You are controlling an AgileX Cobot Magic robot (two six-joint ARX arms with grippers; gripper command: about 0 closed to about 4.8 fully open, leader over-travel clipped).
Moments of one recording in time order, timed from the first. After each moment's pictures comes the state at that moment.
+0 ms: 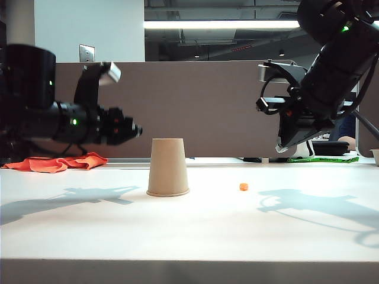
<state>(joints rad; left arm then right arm) -0.29 1.89 0.72 1.17 0.37 0.09 0.38 1.50 0.89 -0.09 -0.03 -0.03</state>
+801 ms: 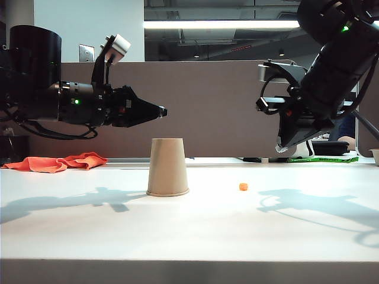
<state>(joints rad) -0.29 1.83 0.78 1.04 0.78 0.14 0.38 1.50 0.89 -0.09 -0.03 -0.03</state>
